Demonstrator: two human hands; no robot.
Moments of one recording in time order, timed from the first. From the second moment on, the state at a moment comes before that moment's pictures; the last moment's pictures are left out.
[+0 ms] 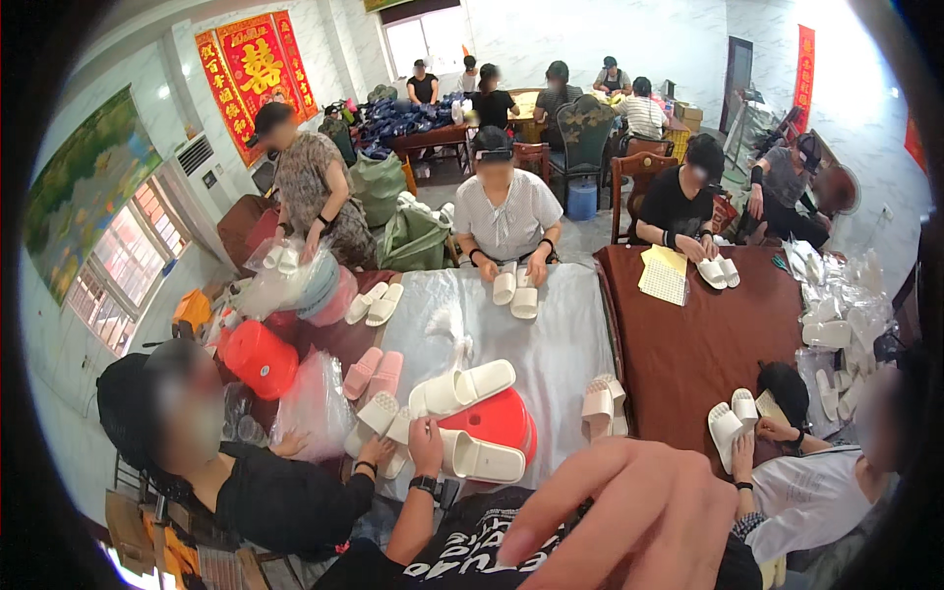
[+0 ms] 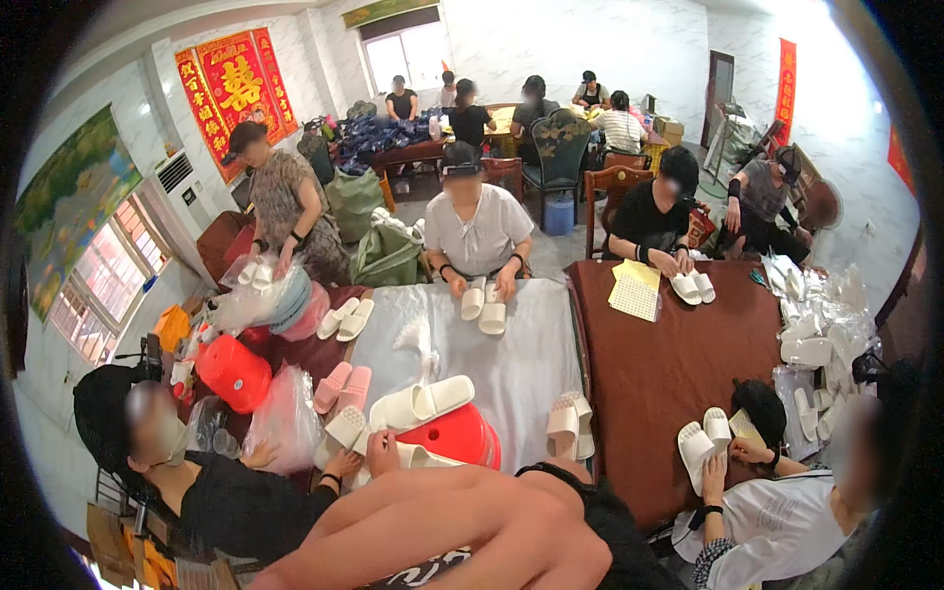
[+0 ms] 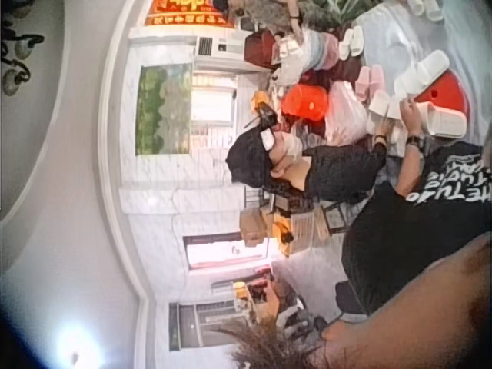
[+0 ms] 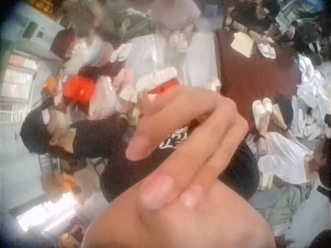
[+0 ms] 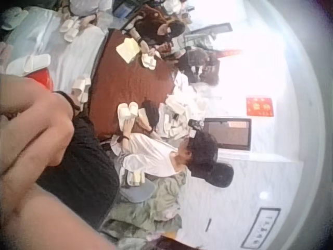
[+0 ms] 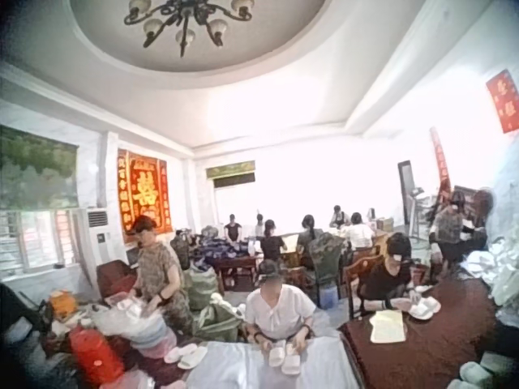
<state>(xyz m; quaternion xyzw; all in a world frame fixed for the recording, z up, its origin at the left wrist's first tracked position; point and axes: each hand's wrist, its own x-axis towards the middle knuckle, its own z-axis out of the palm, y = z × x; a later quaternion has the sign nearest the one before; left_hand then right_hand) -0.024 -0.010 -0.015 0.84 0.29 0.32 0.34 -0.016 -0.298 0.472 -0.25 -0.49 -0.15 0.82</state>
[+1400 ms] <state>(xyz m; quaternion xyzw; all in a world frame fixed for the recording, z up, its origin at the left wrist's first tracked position) -0.019 -0.031 0.000 0.85 0.28 0.29 0.34 0.018 -0.335 0.399 0.00 -0.73 0.02 0.68</state>
